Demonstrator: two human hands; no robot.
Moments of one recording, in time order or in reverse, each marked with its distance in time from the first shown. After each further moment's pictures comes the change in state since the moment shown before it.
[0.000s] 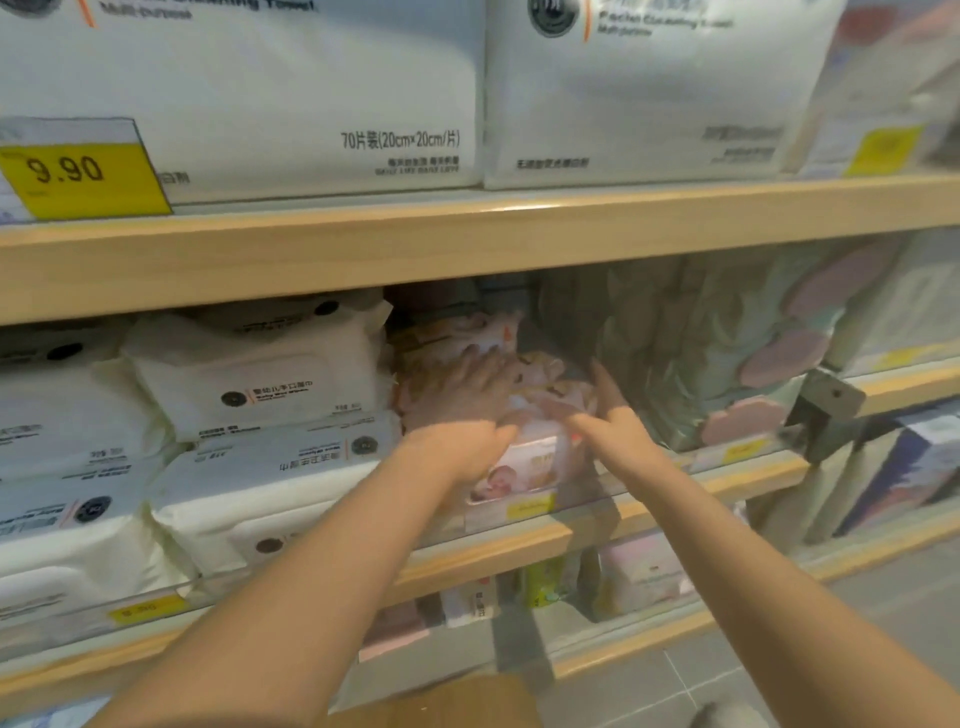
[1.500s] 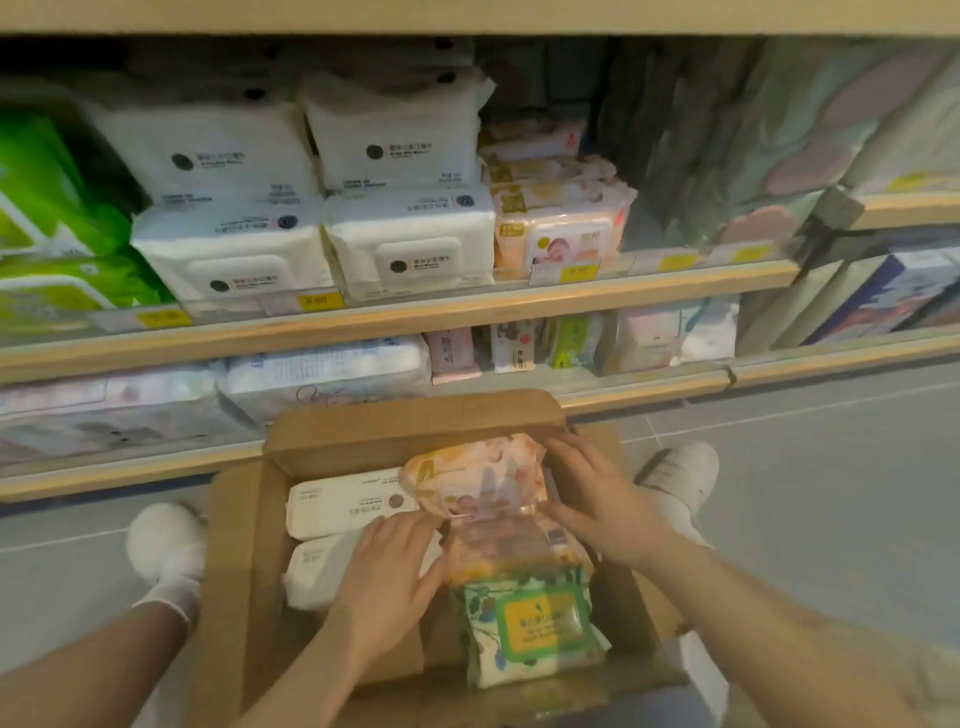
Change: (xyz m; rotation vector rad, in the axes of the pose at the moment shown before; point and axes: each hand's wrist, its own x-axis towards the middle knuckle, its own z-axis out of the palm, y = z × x) left_hand -0.400 -0.048 0.170 -0.161 -0.011 -0.028; right_hand -0.316 0.044 0.051 -0.724 -0.507 -0.108
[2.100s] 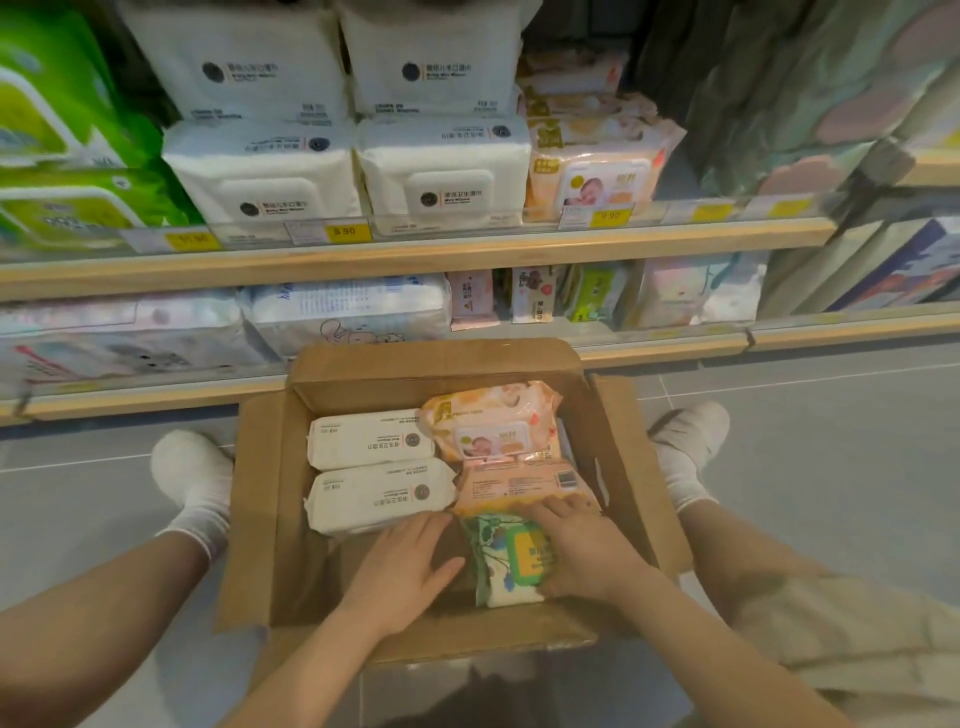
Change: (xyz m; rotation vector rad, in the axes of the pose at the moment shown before) left_hand -0.055 0.004 0.032 -0.202 -0.289 -0.129; right_hand -0.046 0.006 0.095 -0.302 -0.395 -0.046
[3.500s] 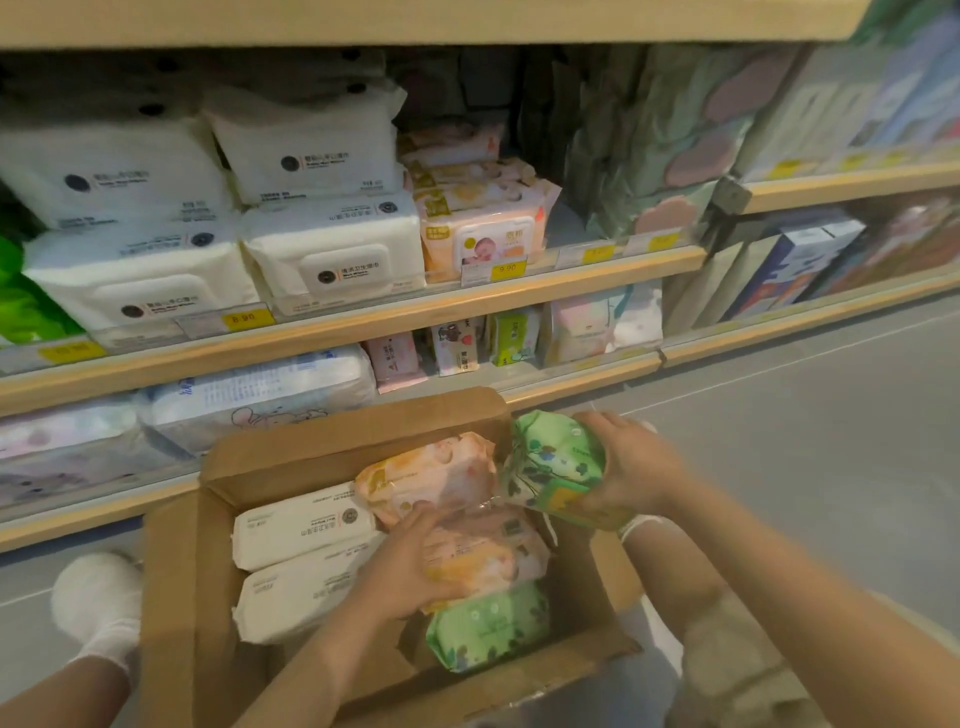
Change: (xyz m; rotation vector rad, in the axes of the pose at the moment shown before) left_hand 0.090 0.037 -0.018 -0.322 -0.067 0.126; right_hand -0.033 0.087 -0.127 0.074 0.358 0.293
